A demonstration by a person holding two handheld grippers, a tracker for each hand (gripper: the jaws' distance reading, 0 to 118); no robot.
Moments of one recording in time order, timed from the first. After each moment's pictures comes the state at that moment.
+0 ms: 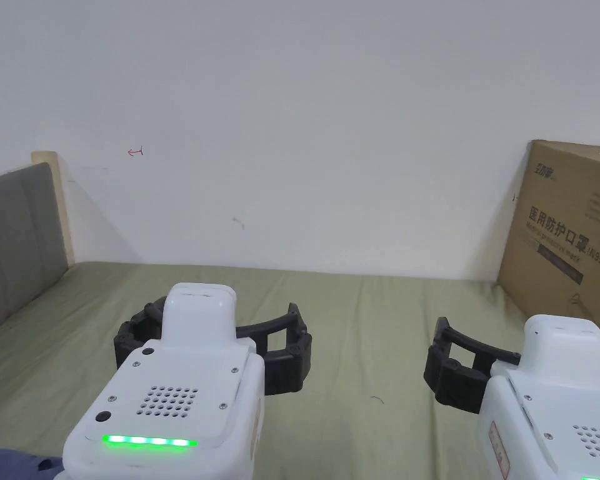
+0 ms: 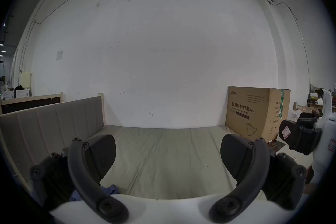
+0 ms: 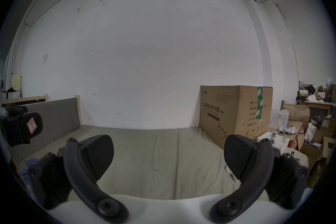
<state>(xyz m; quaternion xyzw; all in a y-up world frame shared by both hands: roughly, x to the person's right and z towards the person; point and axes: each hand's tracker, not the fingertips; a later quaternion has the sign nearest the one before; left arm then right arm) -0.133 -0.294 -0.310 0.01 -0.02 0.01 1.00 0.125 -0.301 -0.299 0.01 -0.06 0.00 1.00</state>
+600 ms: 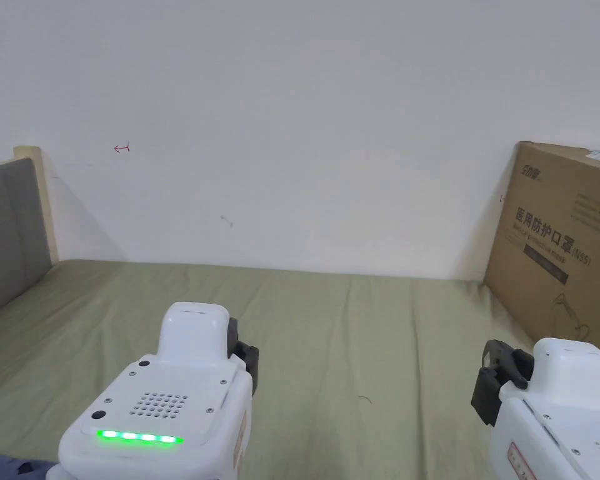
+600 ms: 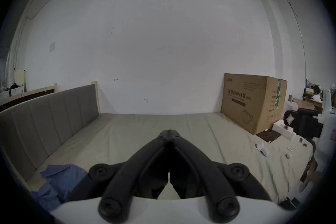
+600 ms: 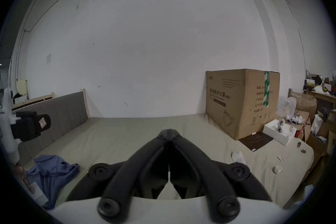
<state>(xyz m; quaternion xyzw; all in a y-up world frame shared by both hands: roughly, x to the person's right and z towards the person) -0.136 -0.322 -0.330 -0.06 -0.04 0.01 1.00 0.154 -0.319 -0.301 -0.05 -0.03 -0.03 1.00</state>
